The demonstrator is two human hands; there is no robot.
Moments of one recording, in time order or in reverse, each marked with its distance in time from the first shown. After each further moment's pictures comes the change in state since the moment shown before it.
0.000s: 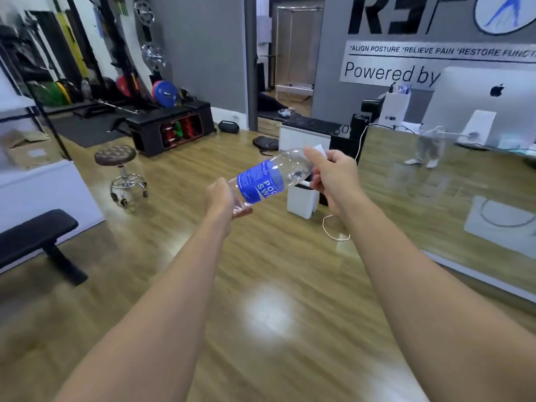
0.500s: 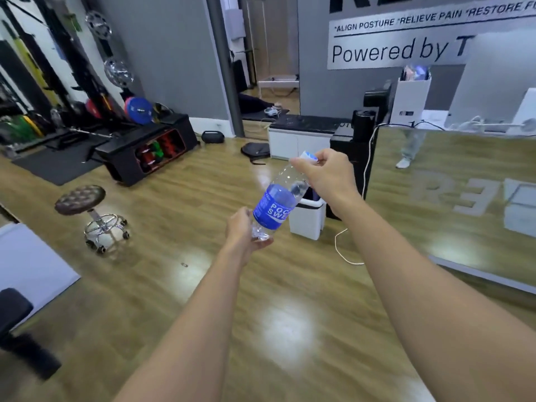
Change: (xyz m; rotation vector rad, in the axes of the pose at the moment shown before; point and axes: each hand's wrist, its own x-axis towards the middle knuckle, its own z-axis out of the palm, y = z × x) left_hand 0.305 -0.011 0.213 0.109 -0.192 -0.192; right_hand 0.379 0.056 0.035 -0.372 0.123 -0.135
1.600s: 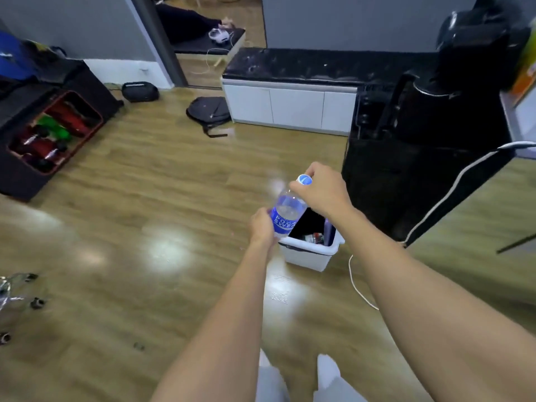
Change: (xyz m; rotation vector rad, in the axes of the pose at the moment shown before) left_hand 0.765 0.096 0.300 0.308 -0.062 -0.290; right_hand 0.716 0.303 0.254 -0.425 -0.142 0.375
